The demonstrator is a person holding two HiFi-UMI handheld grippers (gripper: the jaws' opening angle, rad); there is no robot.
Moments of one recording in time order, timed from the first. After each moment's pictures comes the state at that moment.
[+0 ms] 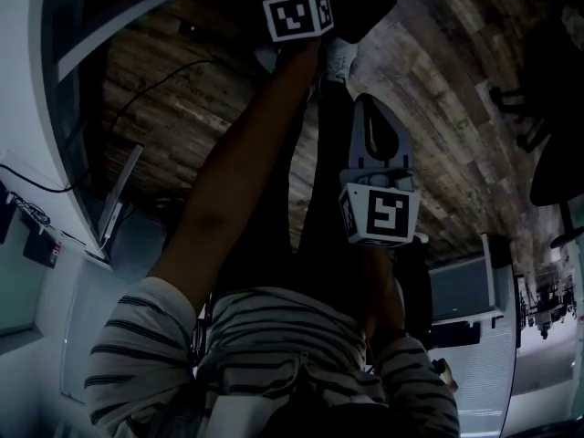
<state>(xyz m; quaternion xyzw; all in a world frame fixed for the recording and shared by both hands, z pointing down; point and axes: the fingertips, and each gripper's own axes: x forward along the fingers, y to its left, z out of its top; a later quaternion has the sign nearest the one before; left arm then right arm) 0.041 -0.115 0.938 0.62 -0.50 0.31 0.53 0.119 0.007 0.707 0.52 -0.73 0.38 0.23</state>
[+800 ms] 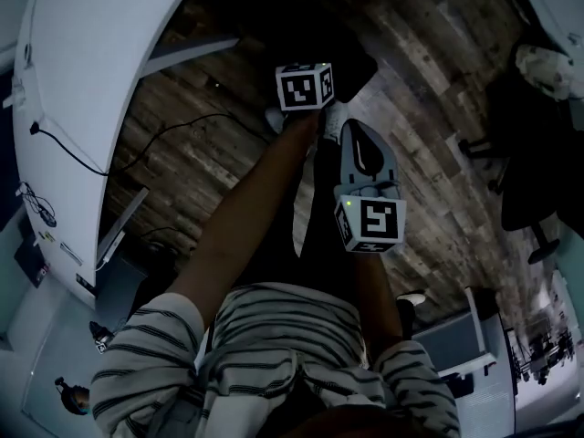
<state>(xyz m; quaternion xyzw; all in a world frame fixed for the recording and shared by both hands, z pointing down) 0.041 -0.134 0.754 0.67 -0.51 0.25 0.47 0.096 -0.034 0.561 0.50 -0.79 0.30 0.18</state>
